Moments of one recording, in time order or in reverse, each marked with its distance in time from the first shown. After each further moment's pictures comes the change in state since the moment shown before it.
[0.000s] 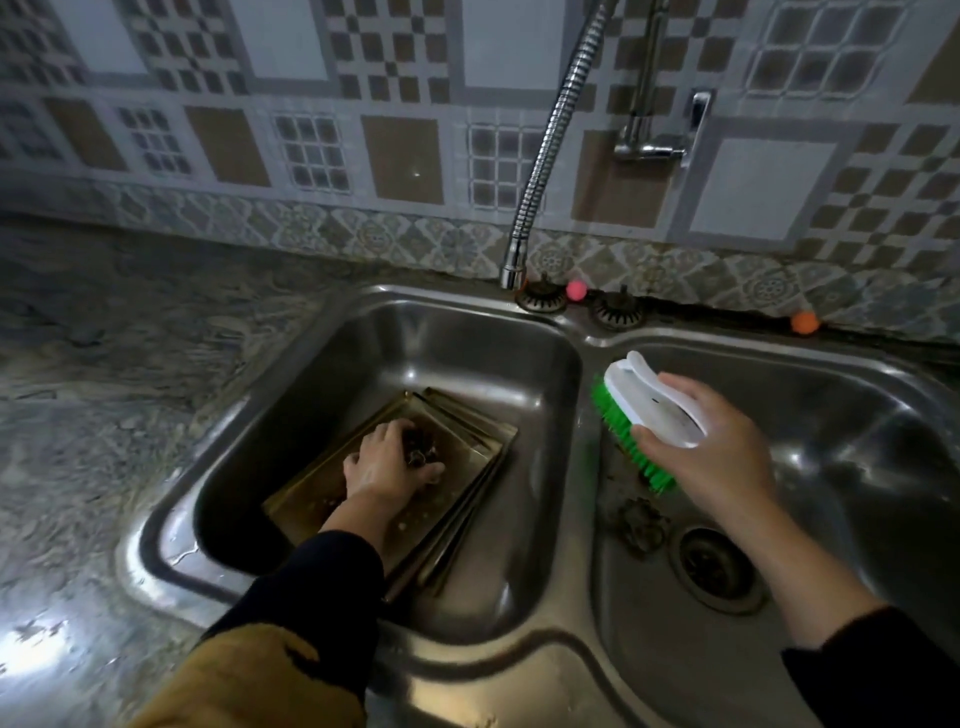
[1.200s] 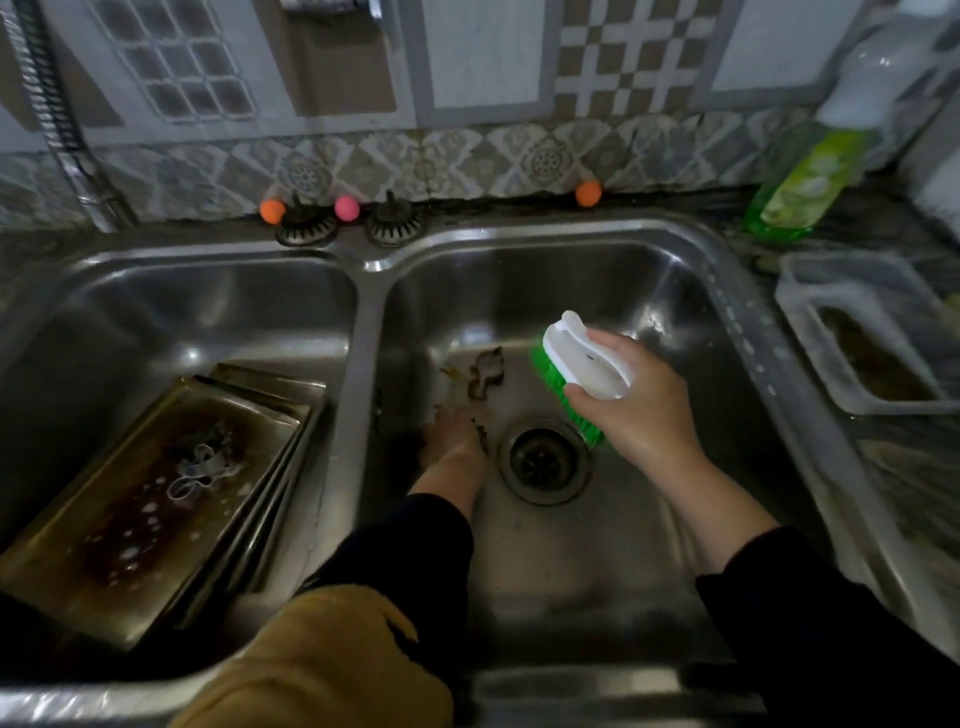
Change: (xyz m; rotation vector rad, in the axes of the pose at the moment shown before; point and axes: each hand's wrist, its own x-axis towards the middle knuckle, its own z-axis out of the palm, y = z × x) left_hand -0.043 0.205 0.215 0.230 -0.345 0.172; right_hand -0.016 0.133 -0.084 -0.012 0.063 0.255
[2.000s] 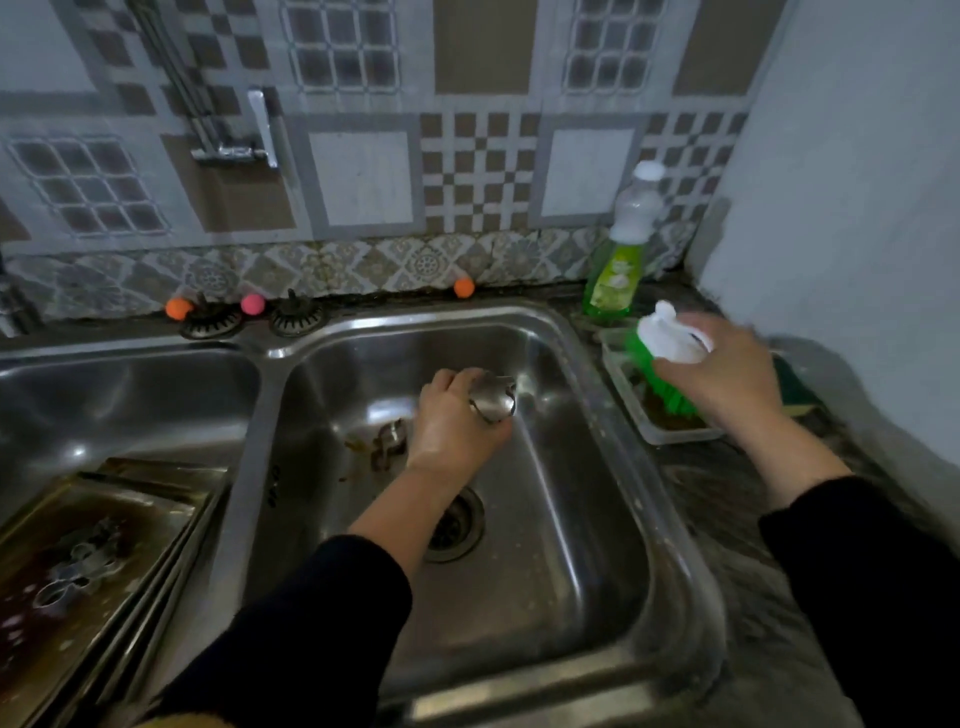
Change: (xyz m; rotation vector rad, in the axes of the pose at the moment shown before) left_hand -0.083 0.126 -0.070 -0.375 0.367 0.605; right_hand 0.022 0.017 -0.199 -0.339 0.297 0.168
